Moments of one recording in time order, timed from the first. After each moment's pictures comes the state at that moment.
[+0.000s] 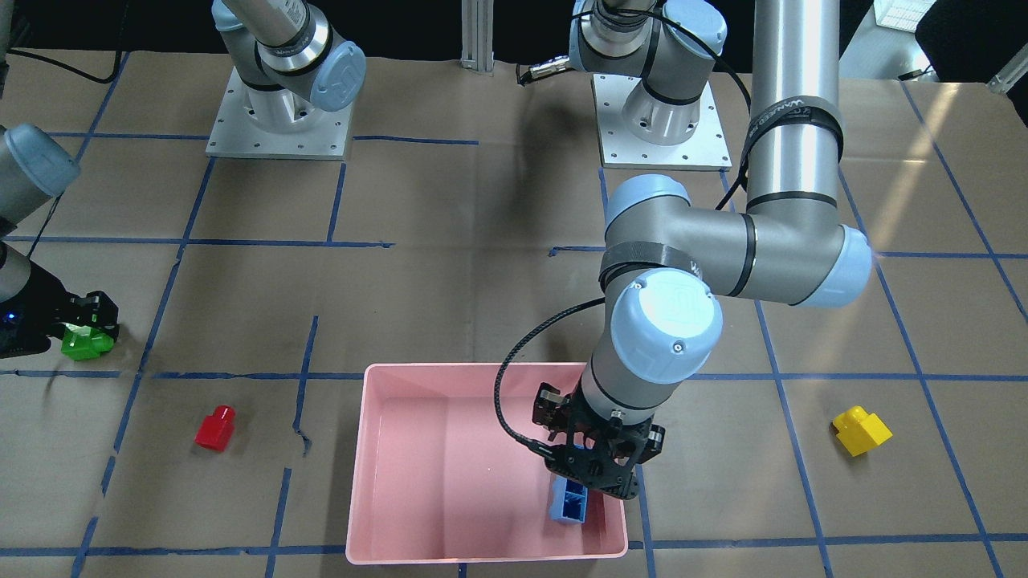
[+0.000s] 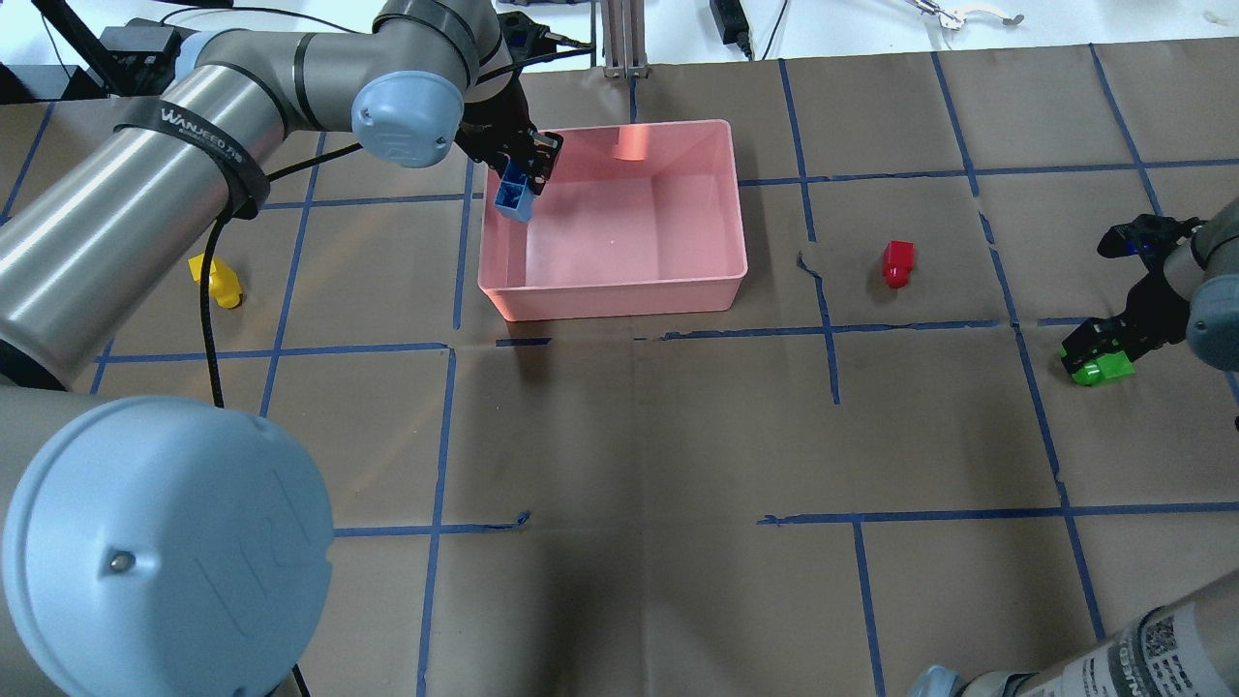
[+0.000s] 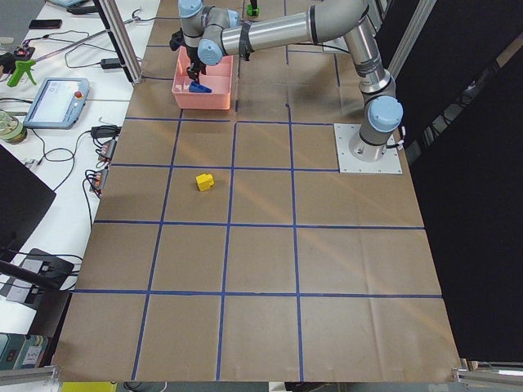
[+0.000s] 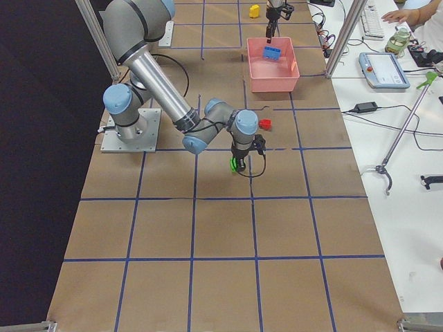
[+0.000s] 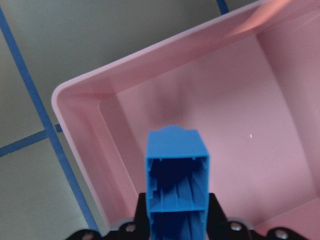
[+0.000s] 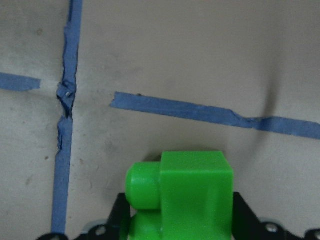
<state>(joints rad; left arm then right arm) -1.69 -2.13 -1.34 -1.18 1.54 0.24 0.95 -1.20 1.98 -2.30 -1.57 -0.78</state>
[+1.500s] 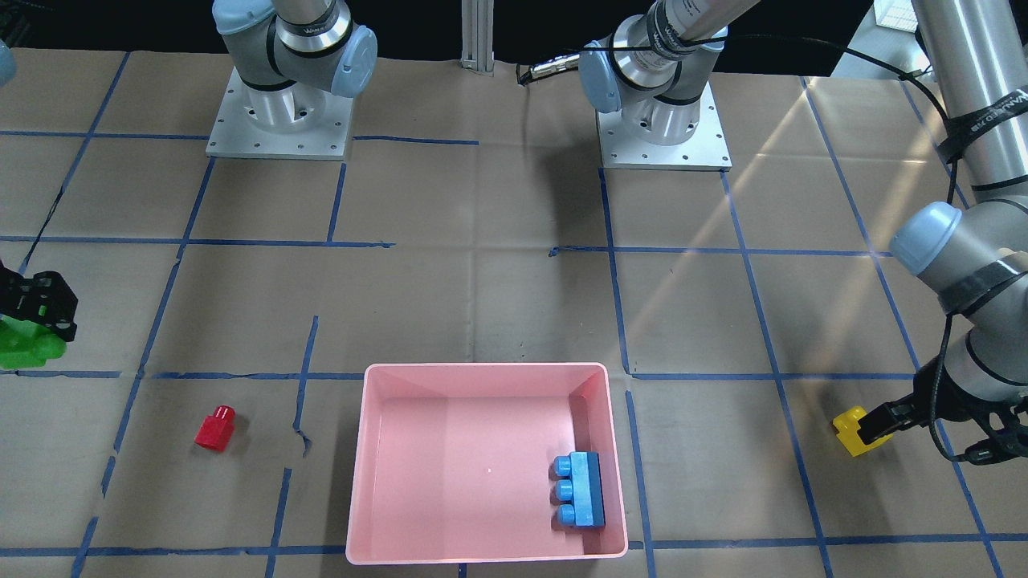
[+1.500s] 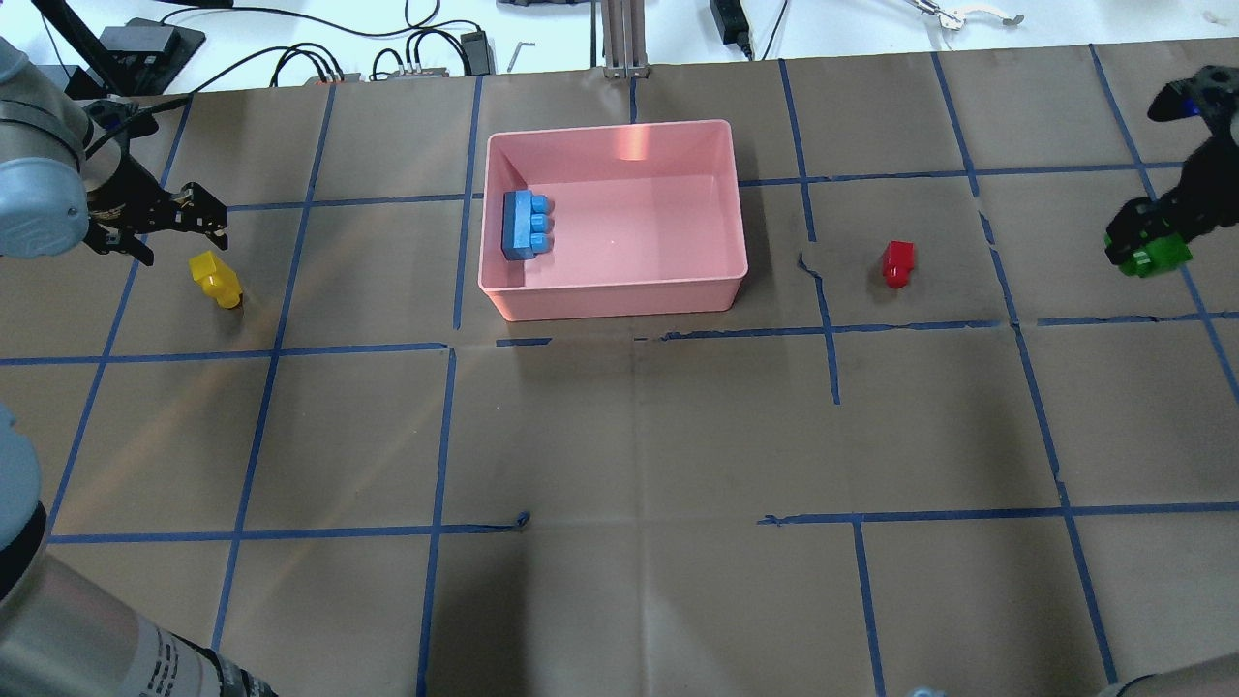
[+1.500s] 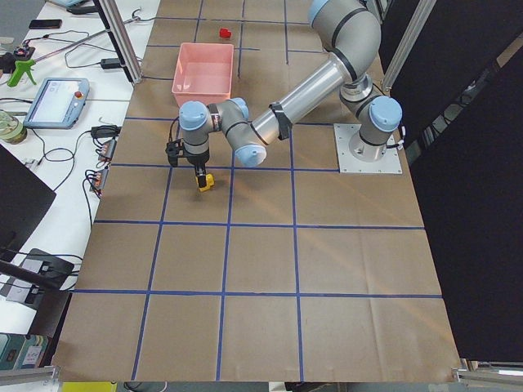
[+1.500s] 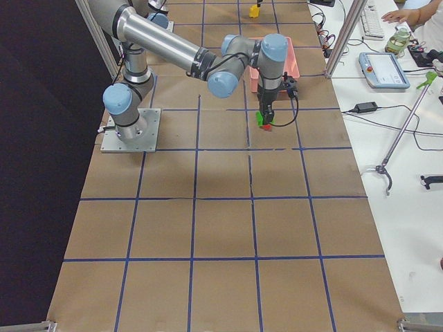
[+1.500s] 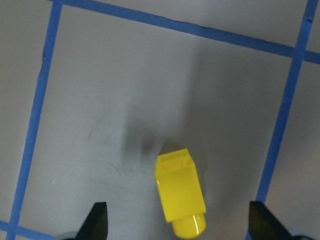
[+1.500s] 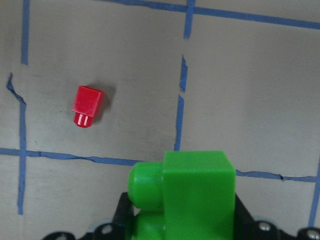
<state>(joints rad) -1.08 -2.12 -1.58 -0.90 1.56 0.24 1.25 -1.34 1.56 -1.85 -1.57 -0.41</state>
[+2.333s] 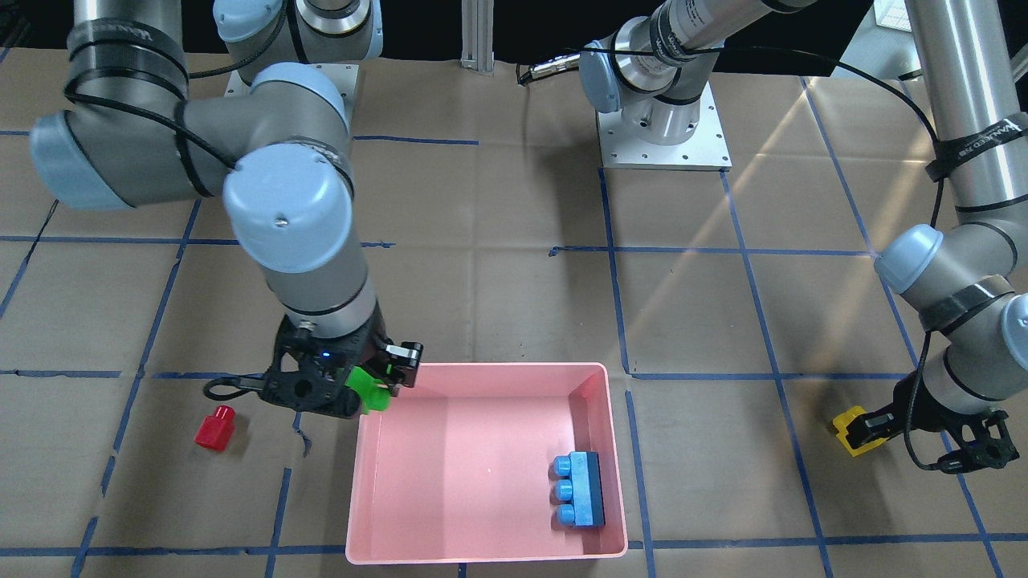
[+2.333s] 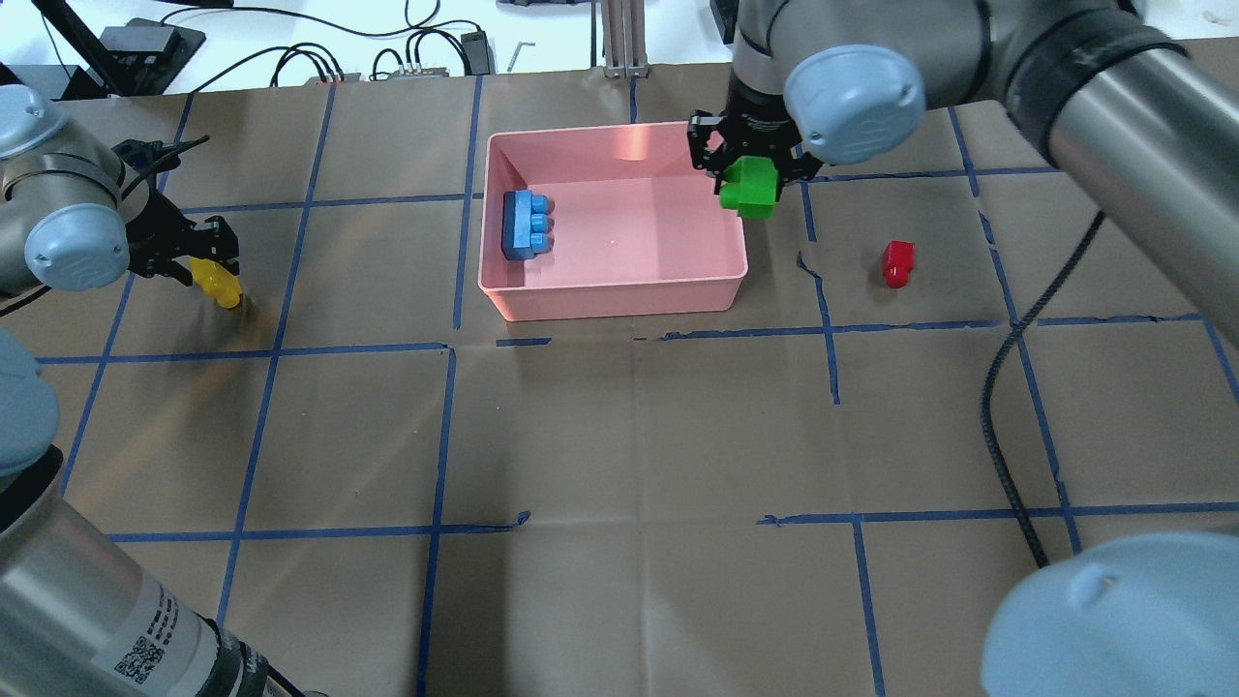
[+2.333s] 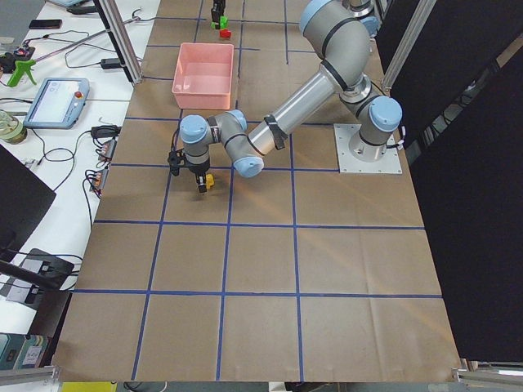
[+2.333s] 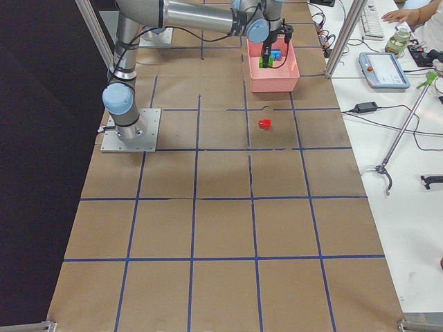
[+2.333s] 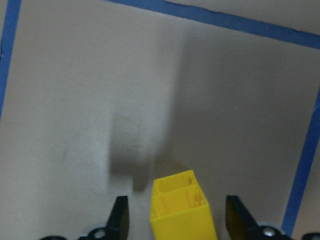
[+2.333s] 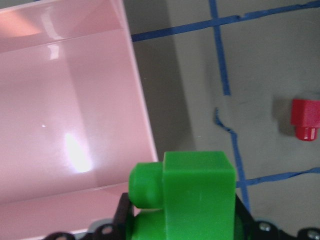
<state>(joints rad) -1.08 -2.16 -1.60 -0.88 1.55 0.27 1.79 -1.11 1.37 -1.88 -1.57 0.42</state>
